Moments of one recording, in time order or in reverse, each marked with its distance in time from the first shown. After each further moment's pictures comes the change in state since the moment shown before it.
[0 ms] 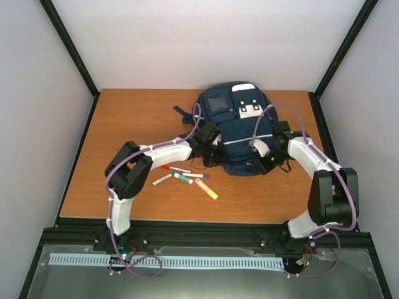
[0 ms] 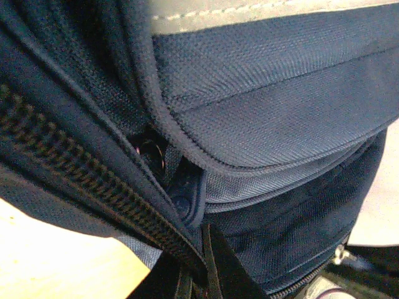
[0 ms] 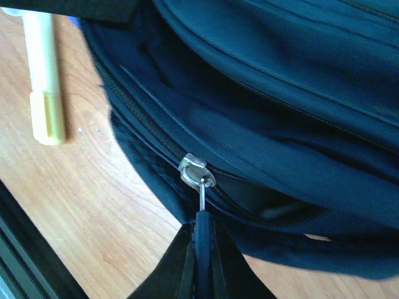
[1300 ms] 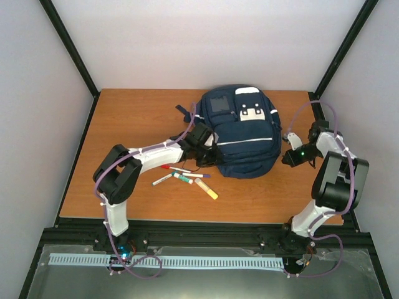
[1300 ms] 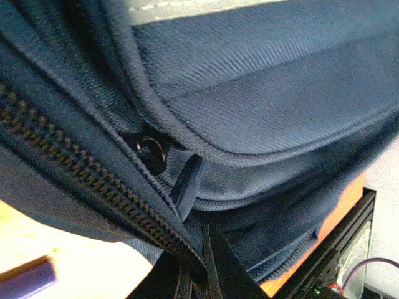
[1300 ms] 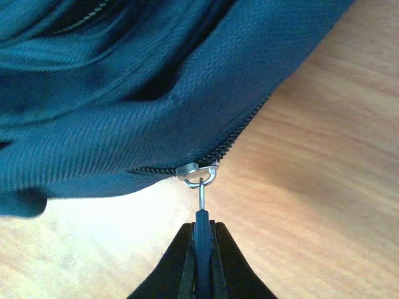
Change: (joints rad) left arm 0.020 -0.115 -0.124 0.044 0.002 0.172; right arm -0.445 0.211 0.125 0.059 0.066 -0.219
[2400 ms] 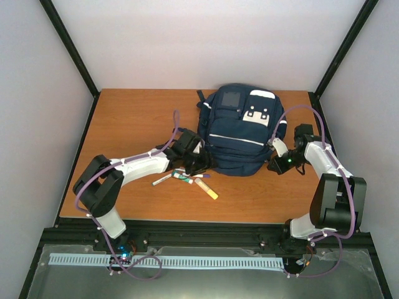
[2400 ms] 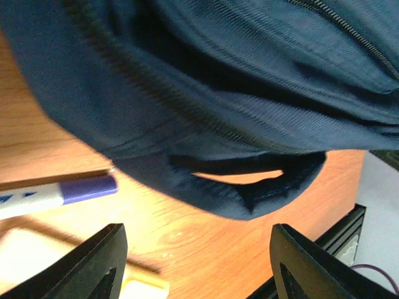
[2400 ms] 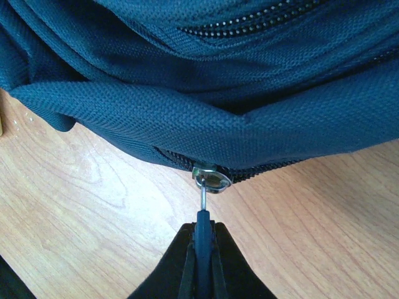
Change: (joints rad) left arm 0.024 -0.212 -0.236 0.005 -0.039 -0.114; right arm 0.192 -0.263 -0.179 -0.032 -0.061 0.069
